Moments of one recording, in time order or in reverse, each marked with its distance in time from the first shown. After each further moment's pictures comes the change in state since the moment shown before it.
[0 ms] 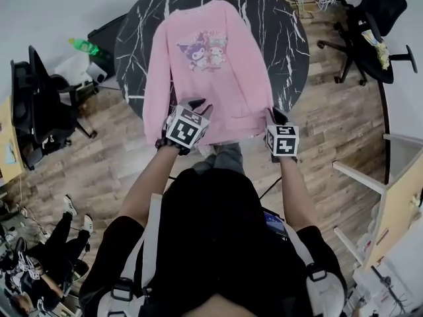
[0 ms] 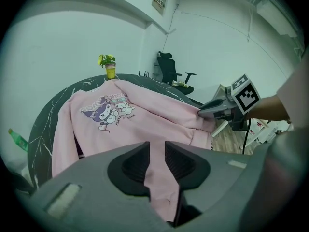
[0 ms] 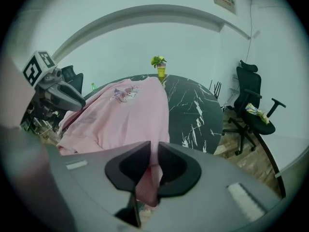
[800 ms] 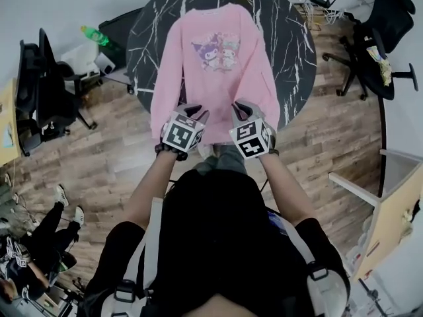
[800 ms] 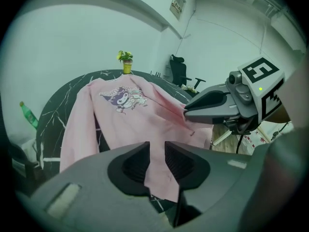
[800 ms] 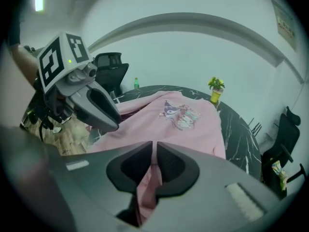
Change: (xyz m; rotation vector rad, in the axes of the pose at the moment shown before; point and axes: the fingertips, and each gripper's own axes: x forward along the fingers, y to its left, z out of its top) left arm -0.032 0.010 -0.038 -0.167 -0.016 0.035; right arm 0.008 0.167 0.066 -0.448 -0.050 0.257
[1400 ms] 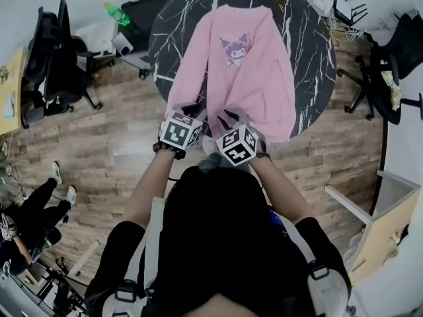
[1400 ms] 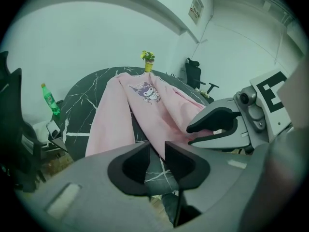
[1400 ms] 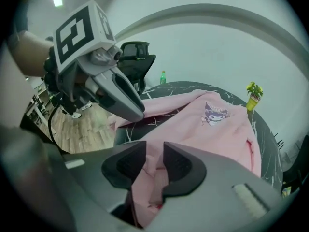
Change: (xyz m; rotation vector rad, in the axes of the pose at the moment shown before) left arm -0.041 0.054 -0.045 -0.148 -0.012 0.096; right arm 0.042 0.111 0.010 -0.179 0.076 0.209
